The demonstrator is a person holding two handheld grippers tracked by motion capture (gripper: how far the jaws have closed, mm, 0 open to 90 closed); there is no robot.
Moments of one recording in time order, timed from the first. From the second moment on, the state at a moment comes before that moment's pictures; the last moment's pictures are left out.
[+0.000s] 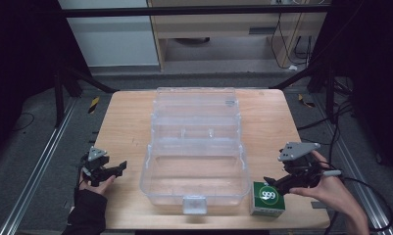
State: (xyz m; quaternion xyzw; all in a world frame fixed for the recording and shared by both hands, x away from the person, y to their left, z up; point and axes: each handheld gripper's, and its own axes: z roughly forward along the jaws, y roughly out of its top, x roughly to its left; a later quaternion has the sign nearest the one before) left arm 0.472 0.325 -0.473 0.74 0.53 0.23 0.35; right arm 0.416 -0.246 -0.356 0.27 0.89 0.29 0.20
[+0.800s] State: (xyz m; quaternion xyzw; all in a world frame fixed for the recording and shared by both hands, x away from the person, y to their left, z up) left arm 0.473 0.322 -0.474 0.74 0.52 0.23 0.35; right arm 0.409 -0.235 -0.381 0.23 0.93 0.23 0.15
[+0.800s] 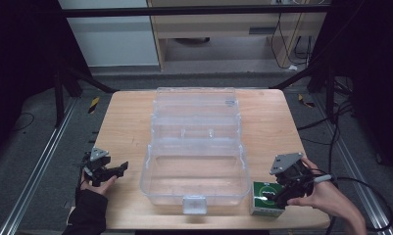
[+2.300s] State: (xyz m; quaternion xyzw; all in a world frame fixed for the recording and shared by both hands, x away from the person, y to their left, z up) left arm 0.473 0.322 -0.475 0.74 0.52 0.23 0.35; right arm 0.404 -0.211 -0.418 0.17 0.97 0.13 0.09
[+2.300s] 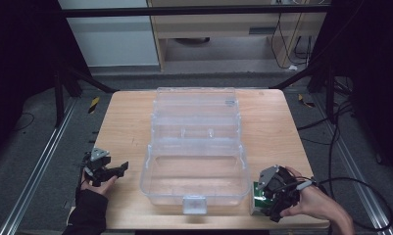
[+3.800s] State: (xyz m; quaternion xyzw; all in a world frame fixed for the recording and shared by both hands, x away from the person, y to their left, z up) left arm 0.474 0.322 -0.475 0.74 0.52 0.23 0.34; right arm 0.412 -0.216 -0.440 0.16 0.98 0.12 0.06
